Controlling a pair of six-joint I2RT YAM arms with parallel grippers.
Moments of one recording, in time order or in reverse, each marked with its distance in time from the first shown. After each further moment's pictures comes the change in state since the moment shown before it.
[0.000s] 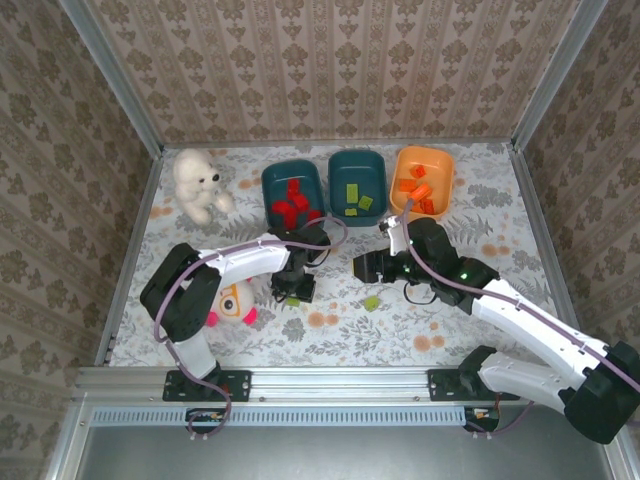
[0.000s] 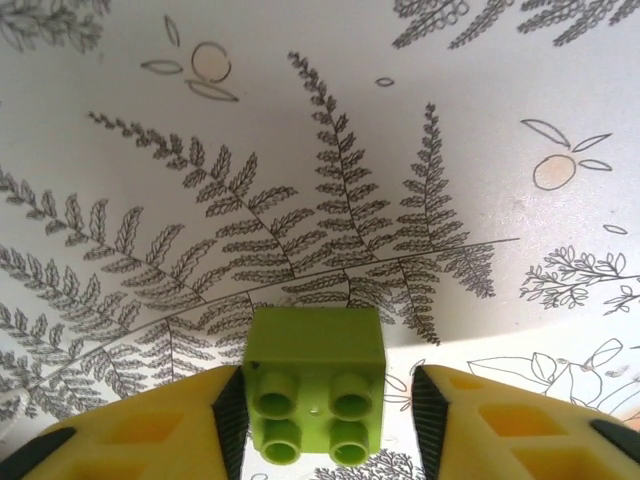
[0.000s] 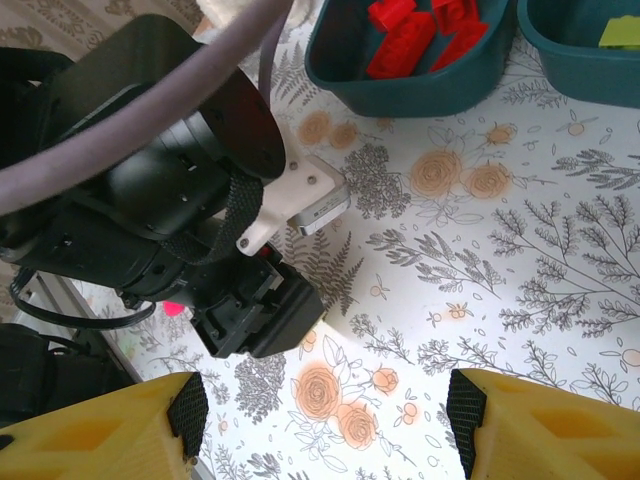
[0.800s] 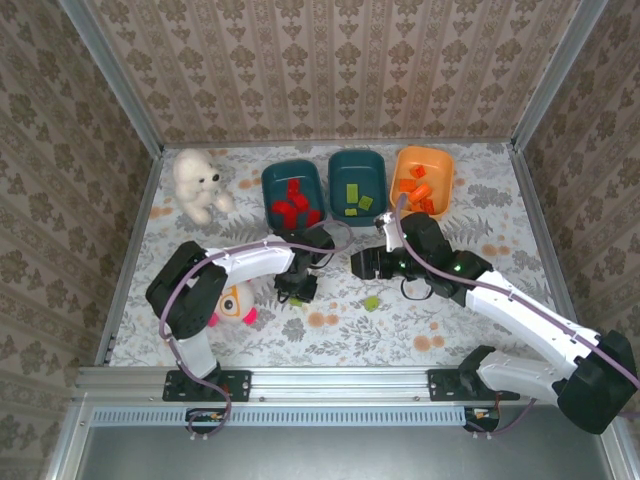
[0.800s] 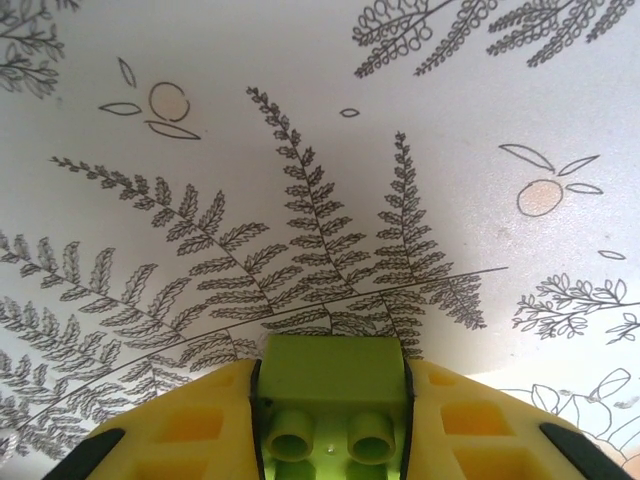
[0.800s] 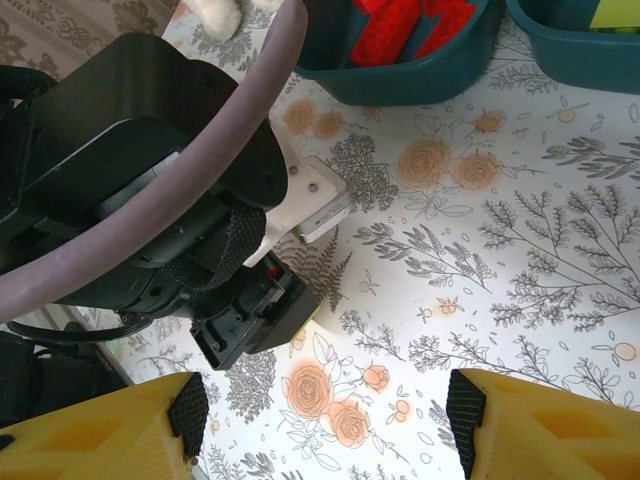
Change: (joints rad) left arm -0.019 0.031 0.011 0.017 -0.030 0.025; right arm -0.011 0.061 0.056 -0.045 0.003 -0.001
